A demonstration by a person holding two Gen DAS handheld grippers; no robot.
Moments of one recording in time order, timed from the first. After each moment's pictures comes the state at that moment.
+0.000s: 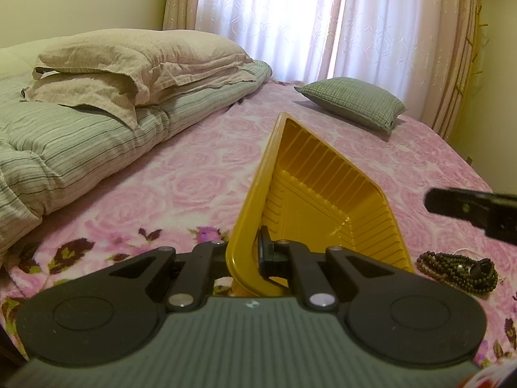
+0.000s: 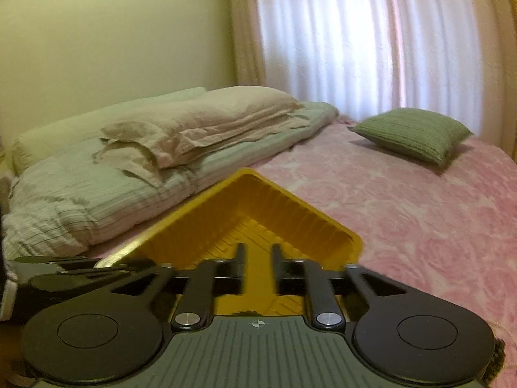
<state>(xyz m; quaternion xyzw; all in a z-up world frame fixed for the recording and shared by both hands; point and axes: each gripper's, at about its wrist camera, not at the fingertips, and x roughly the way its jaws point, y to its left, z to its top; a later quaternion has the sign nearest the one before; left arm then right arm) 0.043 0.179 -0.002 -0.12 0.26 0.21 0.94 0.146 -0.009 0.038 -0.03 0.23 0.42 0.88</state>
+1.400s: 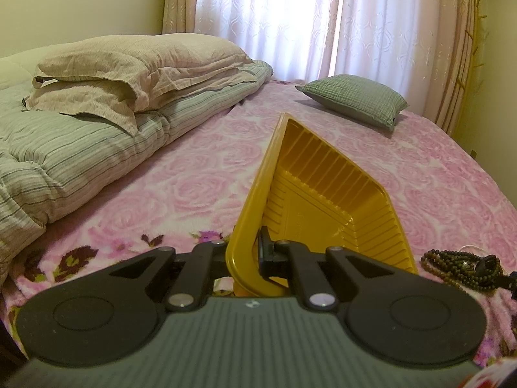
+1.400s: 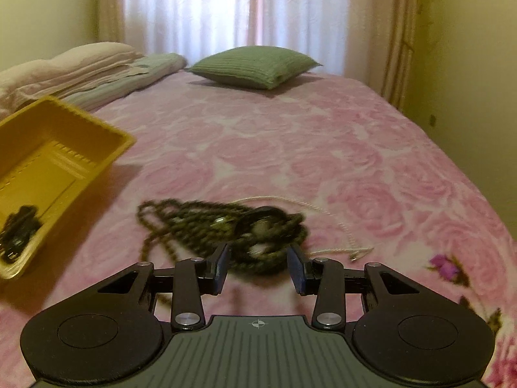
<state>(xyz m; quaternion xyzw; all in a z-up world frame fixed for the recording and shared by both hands) 0.046 0.178 0.002 -0.11 0.26 0.21 0.94 0.191 -0.173 -0.052 -0.05 0.31 0.18 0.93</state>
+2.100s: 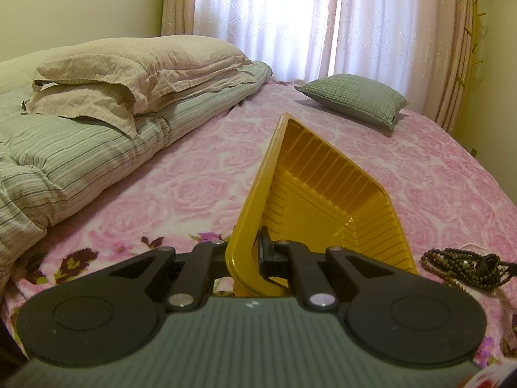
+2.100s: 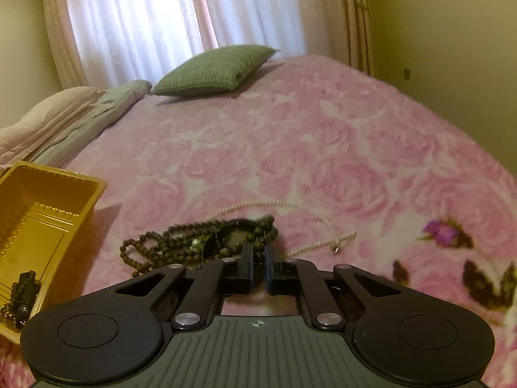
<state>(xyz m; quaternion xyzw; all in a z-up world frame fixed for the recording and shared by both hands) 0.047 0.180 0.004 -0.11 0.26 0.21 0.94 0.206 -0.209 -0.039 0.07 0.33 0.15 0.93</state>
